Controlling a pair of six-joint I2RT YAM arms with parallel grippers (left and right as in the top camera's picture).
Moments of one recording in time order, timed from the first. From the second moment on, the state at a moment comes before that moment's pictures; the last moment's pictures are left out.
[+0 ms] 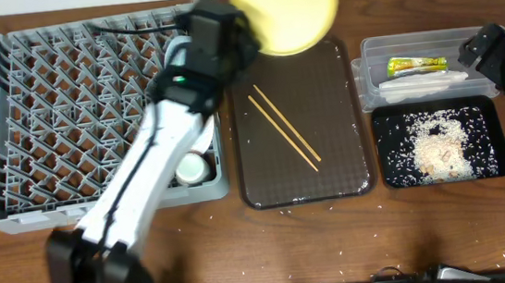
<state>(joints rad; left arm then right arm) -0.40 1.66 1.50 -0.46 -0.02 -0.99 -0.32 1.41 1.54 -1.04 -0.18 0.45</state>
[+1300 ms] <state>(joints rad) -0.04 1.76 1.49 -0.50 -0.77 -0.24 -0.32 1.41 1.54 -1.04 -0.18 0.44</state>
